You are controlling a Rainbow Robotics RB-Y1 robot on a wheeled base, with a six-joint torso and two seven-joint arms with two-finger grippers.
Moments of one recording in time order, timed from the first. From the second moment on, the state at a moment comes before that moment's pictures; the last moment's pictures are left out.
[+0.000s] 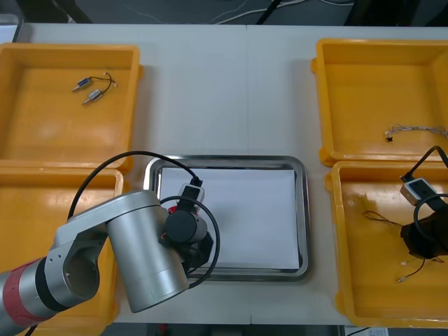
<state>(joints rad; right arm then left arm) 0.06 -0.65 -0.12 -1.97 -0.58 1.52 1.79 -0.43 0.57 -0.91 -2.16 0.27 1.63 -0.65</state>
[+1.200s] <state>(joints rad) 0.04 -0.65 -0.34 -2.18 -0.67 1.86 1.79 -0.42 0.69 -0.36 -2.38 0.65 1.82 -0.66</state>
